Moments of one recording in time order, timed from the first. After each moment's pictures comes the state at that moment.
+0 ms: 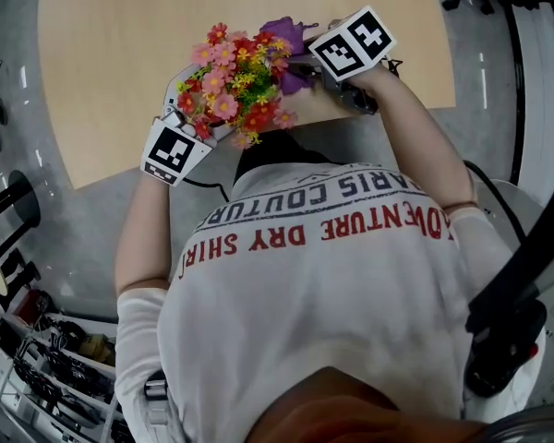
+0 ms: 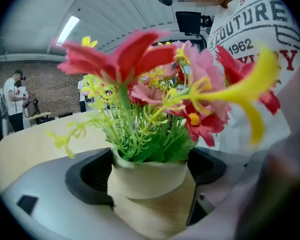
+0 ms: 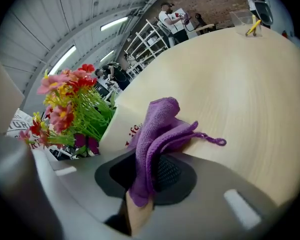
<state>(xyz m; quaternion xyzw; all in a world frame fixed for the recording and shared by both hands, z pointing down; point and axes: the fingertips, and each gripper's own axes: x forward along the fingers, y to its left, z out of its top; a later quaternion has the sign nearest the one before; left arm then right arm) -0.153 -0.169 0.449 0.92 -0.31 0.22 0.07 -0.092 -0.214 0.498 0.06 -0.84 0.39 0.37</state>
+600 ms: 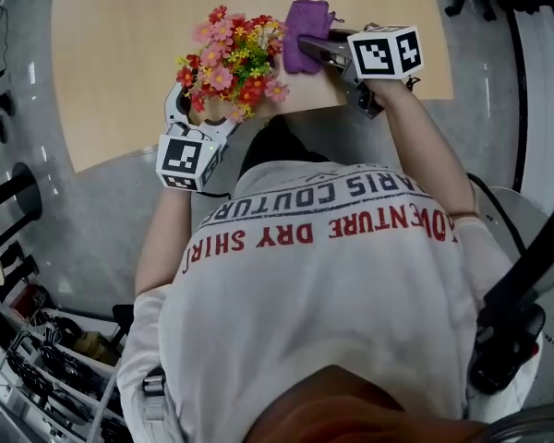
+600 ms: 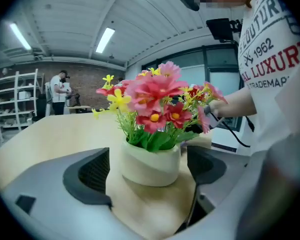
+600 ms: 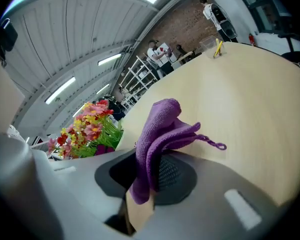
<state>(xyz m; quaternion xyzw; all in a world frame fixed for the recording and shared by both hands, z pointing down) -0.179 -0.138 0.433 0.84 -0.50 0.15 0.13 -0.060 -0.221 0.456 0.17 -0.87 0.41 0.21</state>
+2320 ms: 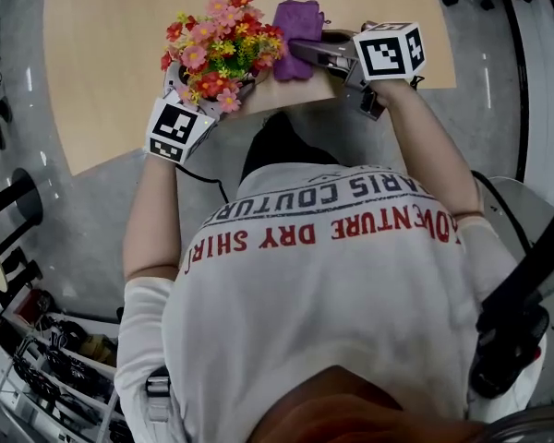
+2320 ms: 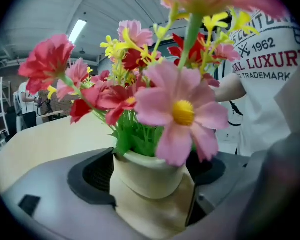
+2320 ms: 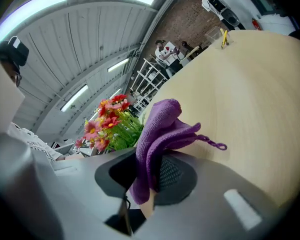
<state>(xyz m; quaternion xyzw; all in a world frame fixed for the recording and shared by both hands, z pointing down) -0.151 -0.167 0.456 0.90 -0.37 0.23 0.07 -0.061 -0.195 0.442 0.09 -0.87 0.45 0.16</state>
